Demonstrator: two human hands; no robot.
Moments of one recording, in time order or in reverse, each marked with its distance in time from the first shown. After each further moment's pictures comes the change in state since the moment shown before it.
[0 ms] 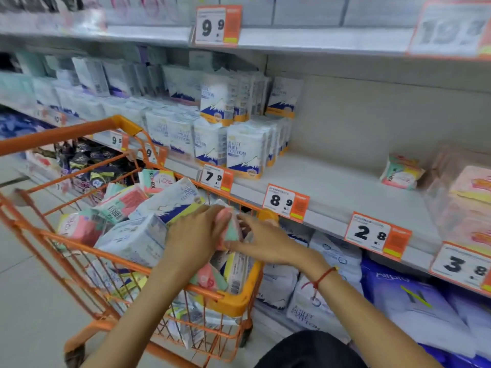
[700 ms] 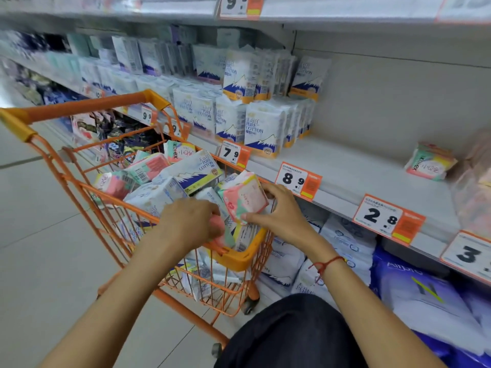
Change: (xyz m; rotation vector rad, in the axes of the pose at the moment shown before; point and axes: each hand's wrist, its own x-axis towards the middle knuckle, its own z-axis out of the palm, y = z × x) left_hand -0.042 0.029 -0.055 0.262 -0.423 -0.181; right_hand -0.019 0.015 0.007 0.355 0.253 -0.073
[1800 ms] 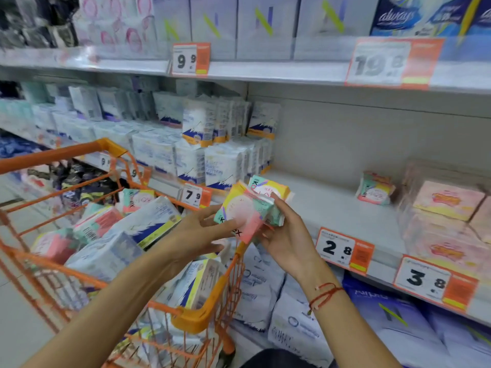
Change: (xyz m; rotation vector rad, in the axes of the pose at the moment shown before) left_hand 0.036 0.059 -0.026 -1.409 -0.205 0.026; right_hand -0.005 -0.013 -0.069 1.328 0.137 0.309
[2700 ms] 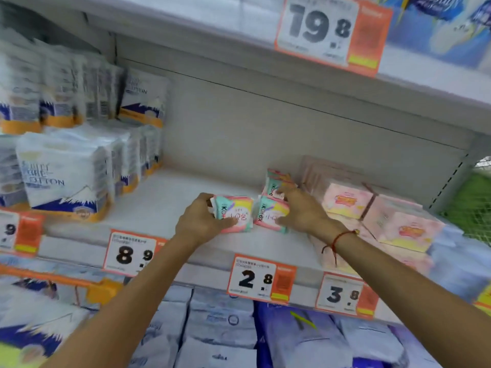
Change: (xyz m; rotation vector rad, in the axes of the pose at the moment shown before) left_hand 0.232 -0.023 0.161 0.405 -0.081 0.267; right_hand 0.051 -0.172 -0.166 -2.156 0.689 -0.037
